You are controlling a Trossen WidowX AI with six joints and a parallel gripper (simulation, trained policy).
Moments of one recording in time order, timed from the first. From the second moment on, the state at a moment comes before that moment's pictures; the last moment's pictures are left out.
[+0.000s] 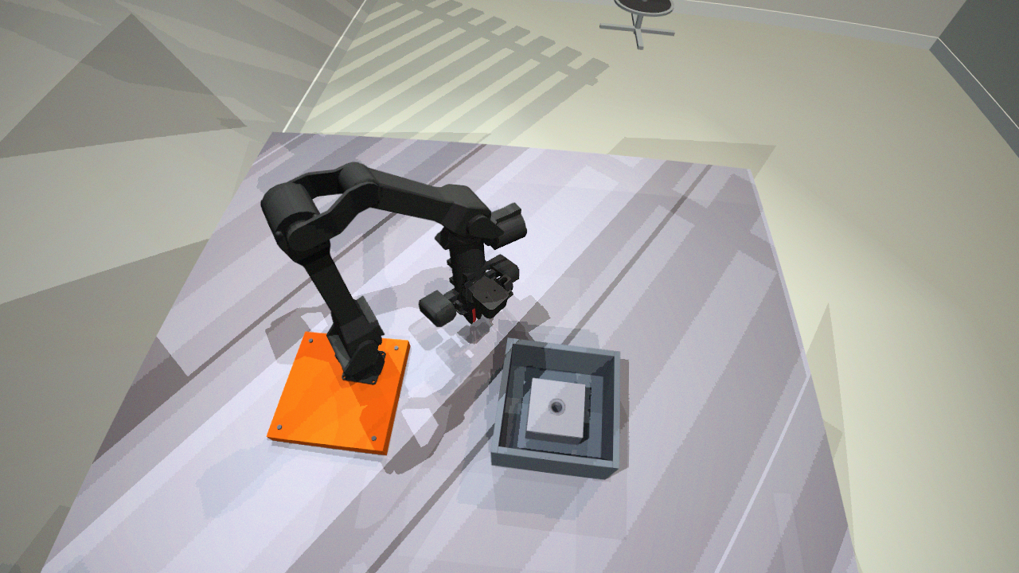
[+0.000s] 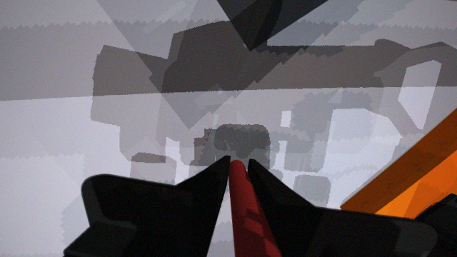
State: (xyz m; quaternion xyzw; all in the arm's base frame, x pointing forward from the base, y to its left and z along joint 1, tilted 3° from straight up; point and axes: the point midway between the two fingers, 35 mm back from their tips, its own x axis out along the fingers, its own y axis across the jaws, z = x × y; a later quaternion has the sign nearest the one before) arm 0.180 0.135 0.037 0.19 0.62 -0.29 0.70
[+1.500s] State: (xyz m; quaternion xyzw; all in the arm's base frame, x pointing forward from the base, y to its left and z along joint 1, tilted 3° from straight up) arm 0.322 0.008 0.123 0.28 0.48 -0.38 0.74
